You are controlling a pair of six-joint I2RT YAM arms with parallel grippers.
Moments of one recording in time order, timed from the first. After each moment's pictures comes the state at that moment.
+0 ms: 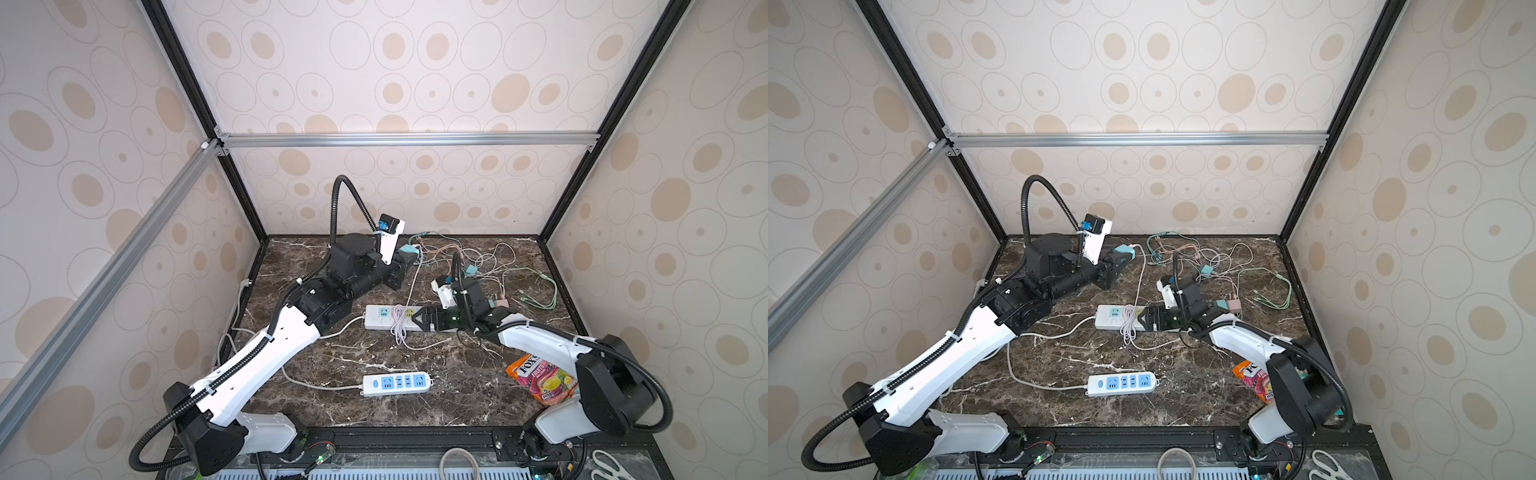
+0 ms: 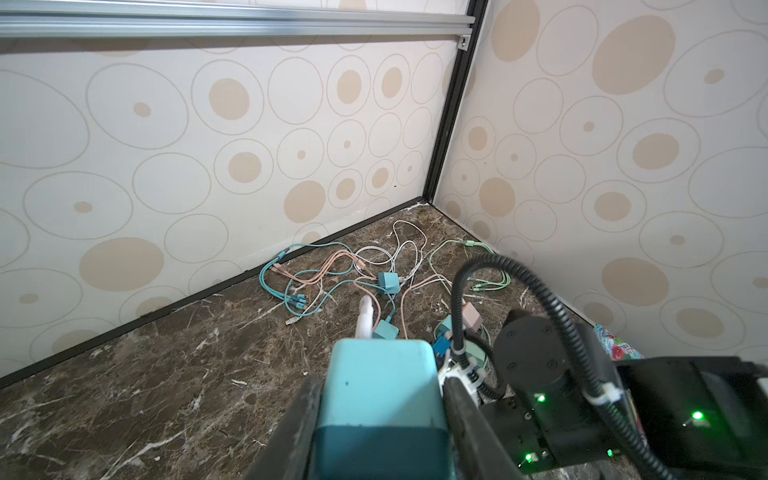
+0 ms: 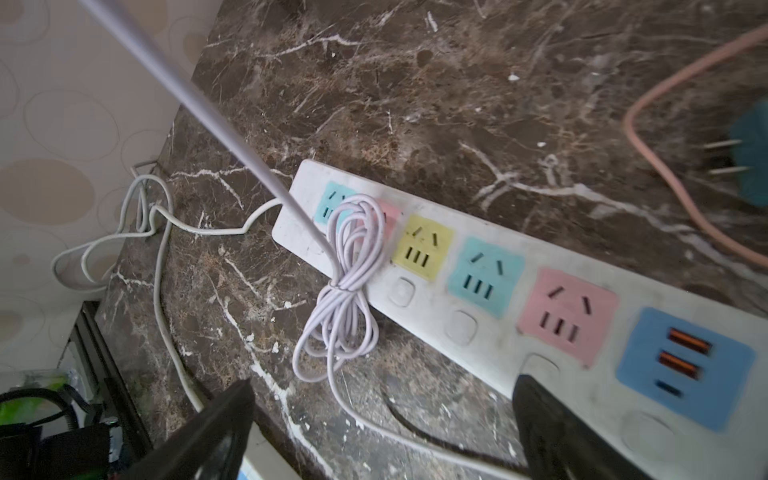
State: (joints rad) left arm -0.71 1.30 1.39 -0.35 0.00 -0.13; right arm 0.59 1.54 0.86 -0.07 -0.30 0.40
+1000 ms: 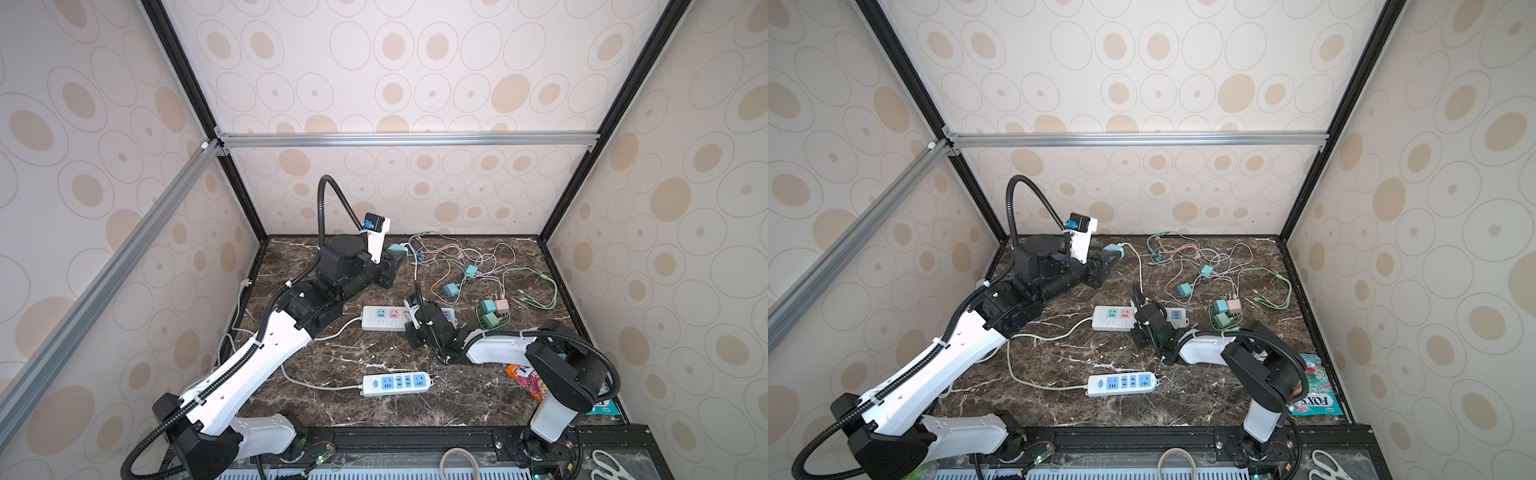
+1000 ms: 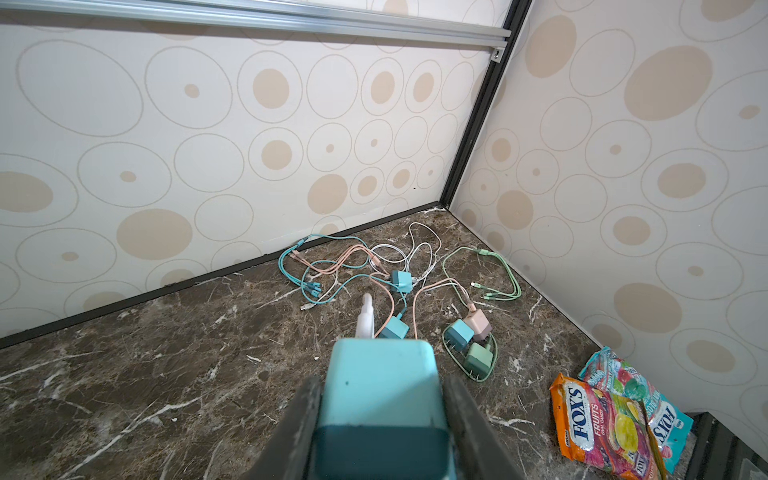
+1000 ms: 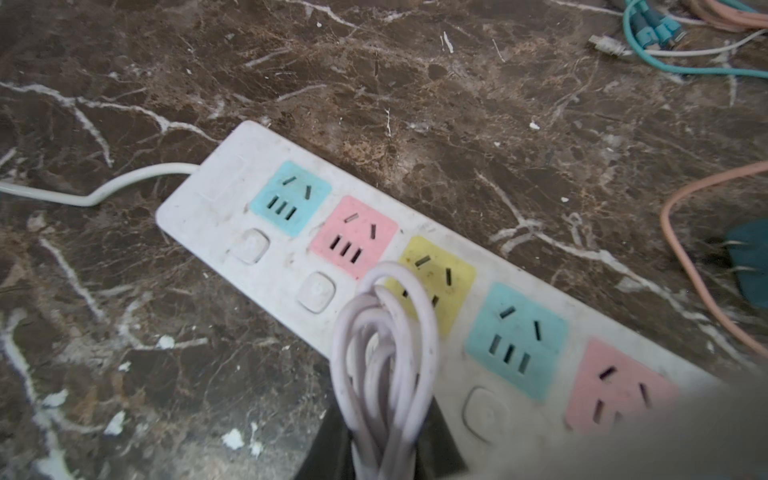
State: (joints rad) left arm -0.68 1.25 1.37 -0.39 -0.05 -0.20; right arm 0.84 1.67 0.79 0.20 0.19 0.24
